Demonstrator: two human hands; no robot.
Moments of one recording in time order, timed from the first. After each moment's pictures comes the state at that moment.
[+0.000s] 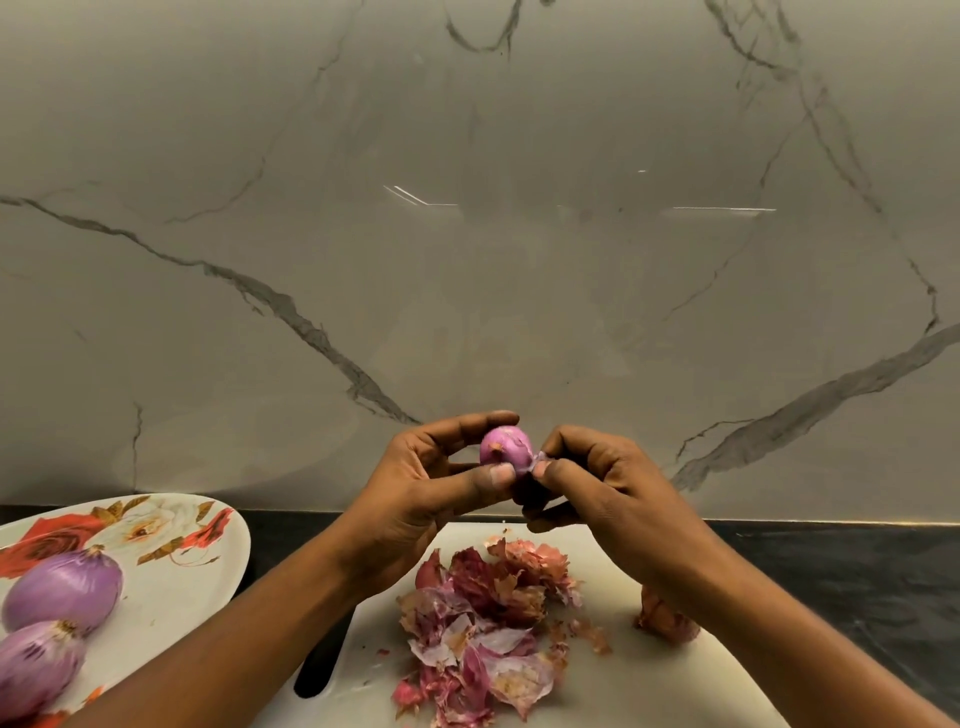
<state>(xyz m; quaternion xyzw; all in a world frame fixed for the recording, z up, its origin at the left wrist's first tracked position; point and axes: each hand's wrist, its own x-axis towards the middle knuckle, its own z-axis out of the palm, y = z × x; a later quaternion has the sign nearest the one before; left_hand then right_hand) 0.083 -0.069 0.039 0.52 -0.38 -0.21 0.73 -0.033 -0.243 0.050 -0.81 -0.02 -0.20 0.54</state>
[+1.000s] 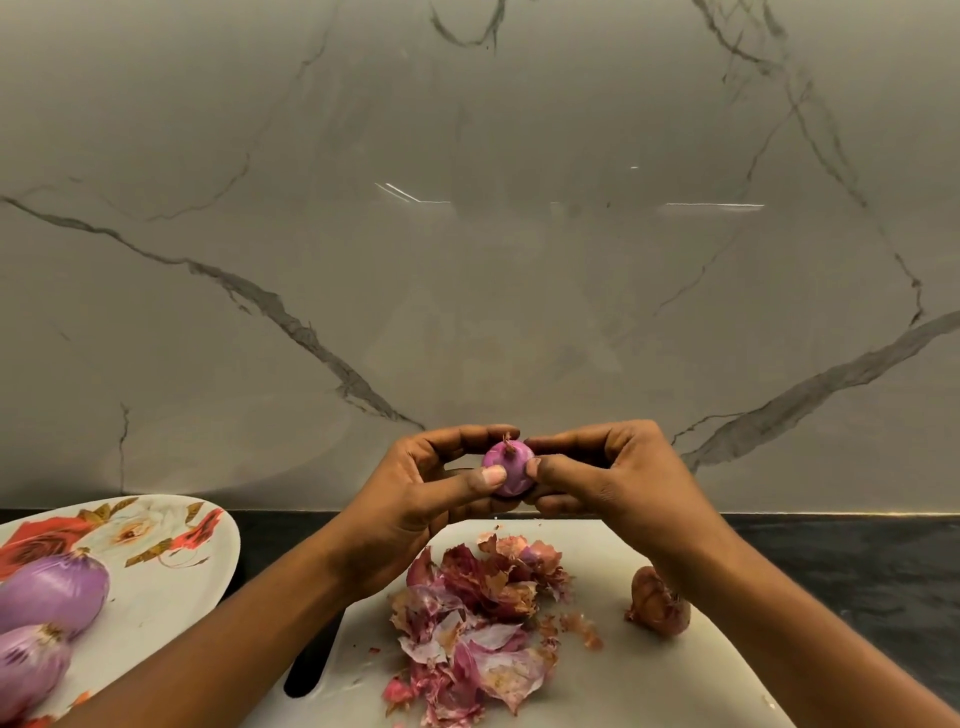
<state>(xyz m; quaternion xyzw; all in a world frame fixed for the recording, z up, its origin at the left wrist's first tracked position) 0.082 -0.068 0.036 0.54 -0.38 -0.25 0.71 -0.038 -0.249 0.057 -0.77 0.04 -0.22 0.60</state>
